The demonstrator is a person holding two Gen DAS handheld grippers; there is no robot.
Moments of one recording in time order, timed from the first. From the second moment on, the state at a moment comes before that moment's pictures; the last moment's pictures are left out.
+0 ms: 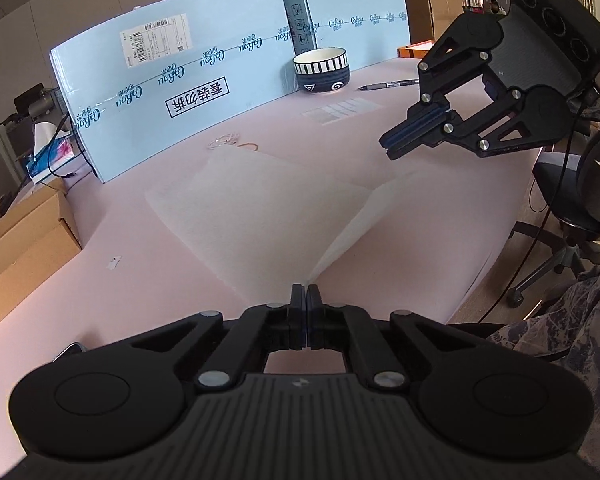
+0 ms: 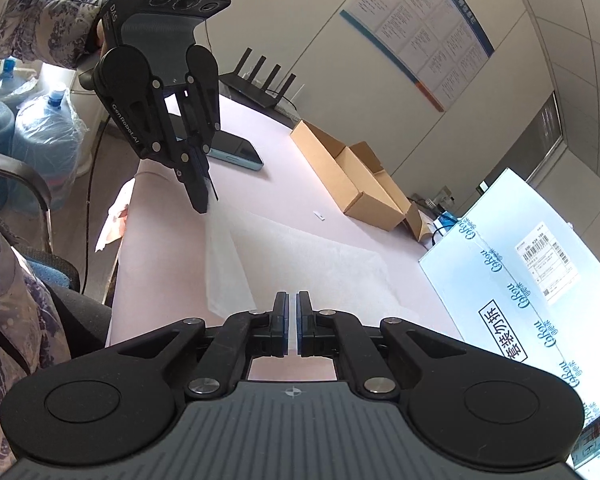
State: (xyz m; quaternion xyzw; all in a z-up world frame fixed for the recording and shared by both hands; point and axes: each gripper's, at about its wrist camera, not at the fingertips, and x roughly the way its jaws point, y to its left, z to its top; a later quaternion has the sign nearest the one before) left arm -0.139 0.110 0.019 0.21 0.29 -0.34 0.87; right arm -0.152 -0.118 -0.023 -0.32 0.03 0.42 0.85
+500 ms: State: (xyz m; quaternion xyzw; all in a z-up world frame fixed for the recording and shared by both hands) left arm -0.110 0.105 0.039 0.17 0.34 -0.38 0.84; right arm -0.170 -0.123 -0.054 -0.11 0.14 0.50 0.85
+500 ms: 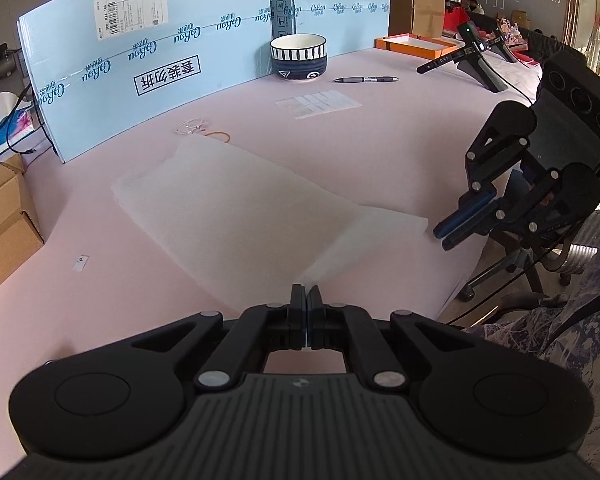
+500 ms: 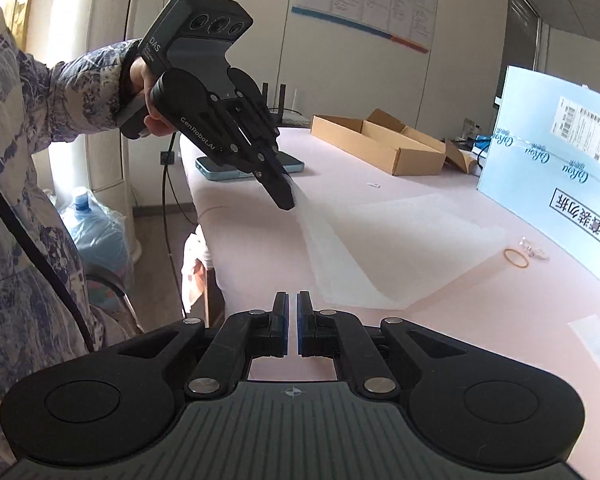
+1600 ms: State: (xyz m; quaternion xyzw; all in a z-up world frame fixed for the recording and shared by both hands) left arm -0.047 0.096 0.036 0.19 0.34 -0.36 0.85; right arm -0.111 -0.108 -0.033 -0.01 0.14 0.41 0.90
